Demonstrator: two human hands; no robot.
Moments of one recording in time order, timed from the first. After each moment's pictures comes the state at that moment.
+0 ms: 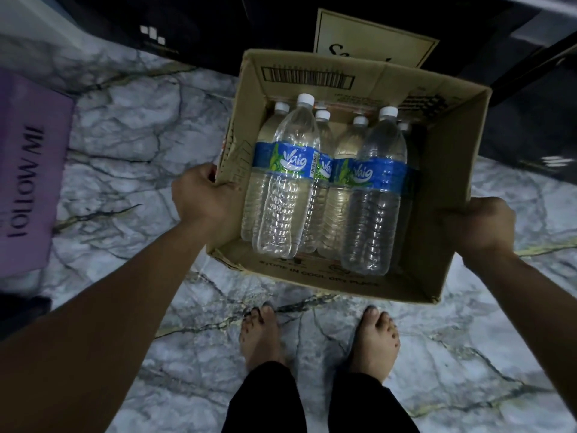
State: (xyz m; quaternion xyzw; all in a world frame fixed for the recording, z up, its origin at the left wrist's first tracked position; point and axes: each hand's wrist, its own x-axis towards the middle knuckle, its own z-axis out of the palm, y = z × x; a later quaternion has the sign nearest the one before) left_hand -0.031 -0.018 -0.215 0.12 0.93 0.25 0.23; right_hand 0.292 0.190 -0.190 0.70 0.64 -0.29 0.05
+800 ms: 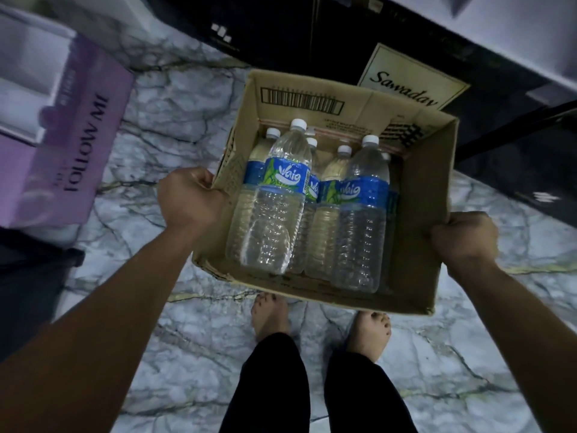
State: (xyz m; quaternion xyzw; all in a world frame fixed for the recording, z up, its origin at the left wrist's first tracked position) left_hand -0.060 -0.100 -0.113 0.14 0.94 0.26 0.20; right_hand 0.230 0.145 -0.109 0.68 0.66 -0.30 0.09
